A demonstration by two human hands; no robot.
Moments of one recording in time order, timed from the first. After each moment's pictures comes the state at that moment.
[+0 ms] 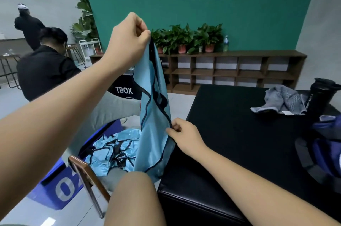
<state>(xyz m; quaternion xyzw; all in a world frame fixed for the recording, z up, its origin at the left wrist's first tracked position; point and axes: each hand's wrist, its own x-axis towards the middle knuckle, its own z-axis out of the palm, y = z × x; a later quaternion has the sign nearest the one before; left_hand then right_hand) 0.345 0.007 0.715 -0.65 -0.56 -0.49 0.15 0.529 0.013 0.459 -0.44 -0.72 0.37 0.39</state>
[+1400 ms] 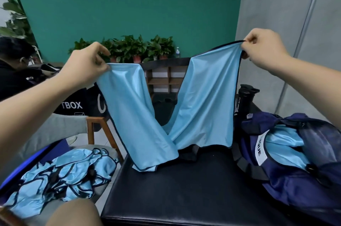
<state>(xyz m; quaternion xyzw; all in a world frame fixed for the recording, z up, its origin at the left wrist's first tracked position) 0.389 0.051 0.694 -0.72 -0.57 -0.38 0.11 0.878 0.055 0.719 -0.62 -0.62 -0.04 0.48</state>
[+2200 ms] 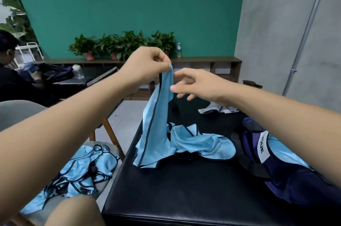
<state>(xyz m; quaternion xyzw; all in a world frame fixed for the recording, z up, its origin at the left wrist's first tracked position) 0.528 0.040 0.684 -0.76 -0.47 -0.43 -0.15 0.743 0.021 0.649 -0.45 -0.79 0.30 0.30</state>
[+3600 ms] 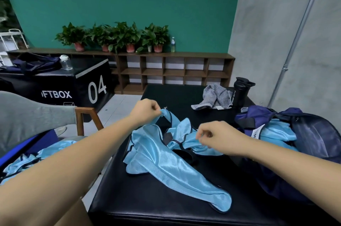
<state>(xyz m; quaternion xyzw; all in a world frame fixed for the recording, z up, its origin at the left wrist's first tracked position) 0.527 0.135 0.496 -0.76 -0.58 -0.26 -0.13 0.810 -0.008 0.512 -0.58 -0.78 0.18 0.16</state>
